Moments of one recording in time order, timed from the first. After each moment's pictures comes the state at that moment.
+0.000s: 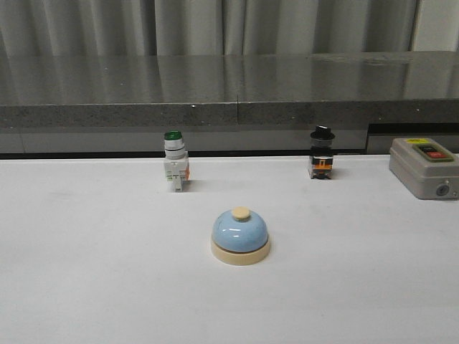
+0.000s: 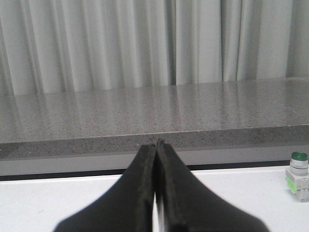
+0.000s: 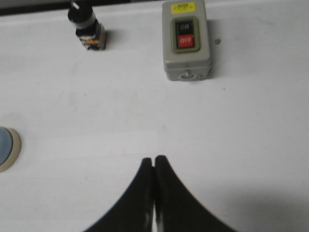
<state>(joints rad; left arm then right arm) 0.00 0.00 0.00 0.00 -0.04 0.05 0.11 0.98 -0.67 0.04 0.53 0.15</state>
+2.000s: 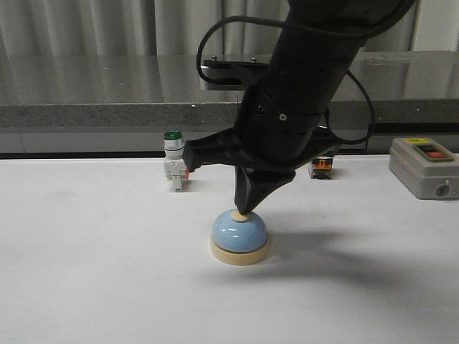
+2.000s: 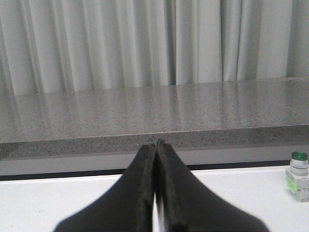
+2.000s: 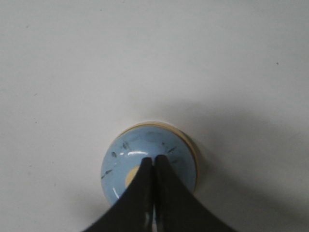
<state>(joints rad) 0.00 0.00 0.00 0.00 -0.04 0.05 0.64 1.85 -1.20 0.07 0.49 0.16</state>
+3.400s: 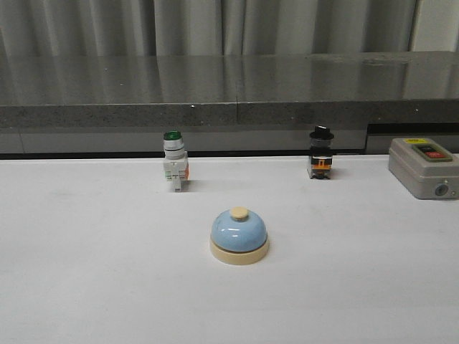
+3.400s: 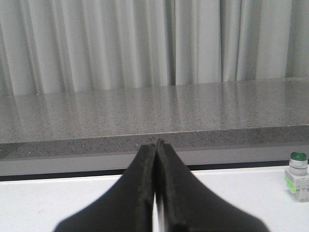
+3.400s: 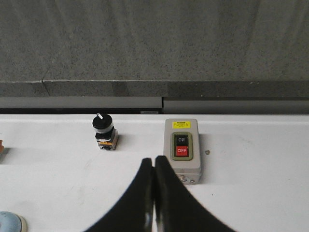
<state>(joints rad) 0.00 0.00 0.00 0.00 -0.04 0.05 0.10 0.77 -0.64 -0.05 0.27 0.16</state>
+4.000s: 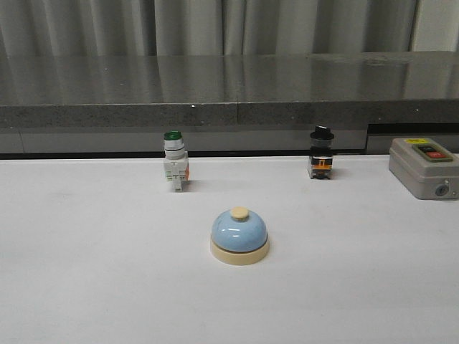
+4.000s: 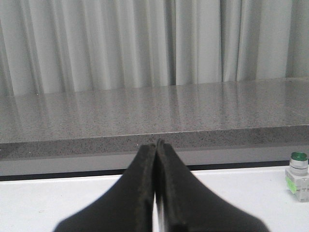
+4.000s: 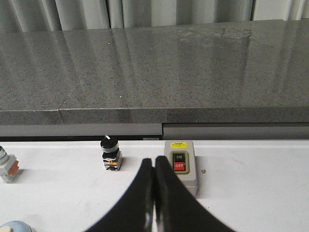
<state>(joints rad) 0.00 0.00 0.00 0.00 -0.04 0.05 0.09 0.46 -0.49 -0.05 0.26 0.16</state>
